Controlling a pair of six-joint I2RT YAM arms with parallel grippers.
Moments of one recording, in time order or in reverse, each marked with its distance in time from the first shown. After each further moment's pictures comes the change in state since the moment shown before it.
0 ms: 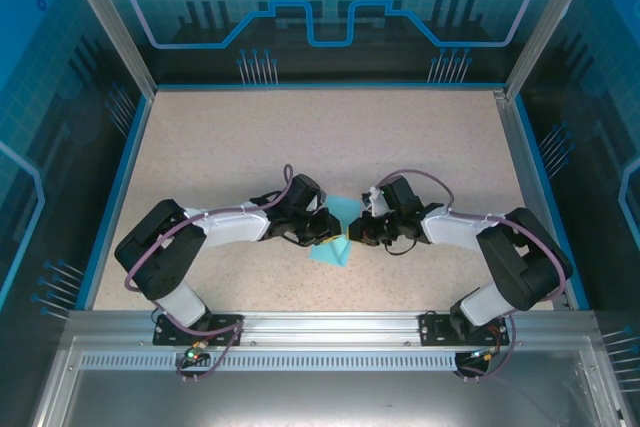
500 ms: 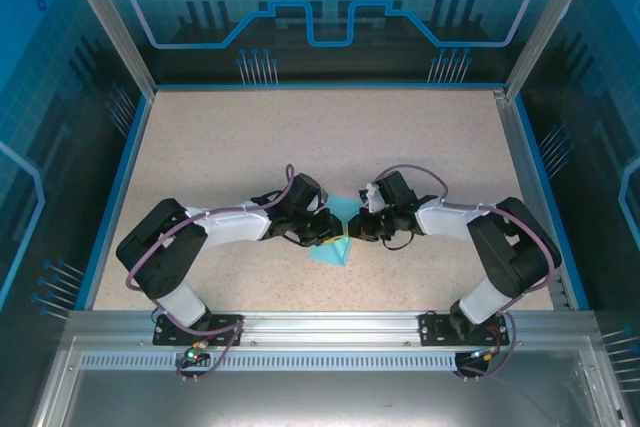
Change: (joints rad) left arm 0.000 0.014 0.010 0.005 0.040 0.008; right arm -0.011 0.078 0.076 -0.065 0.029 -0.075
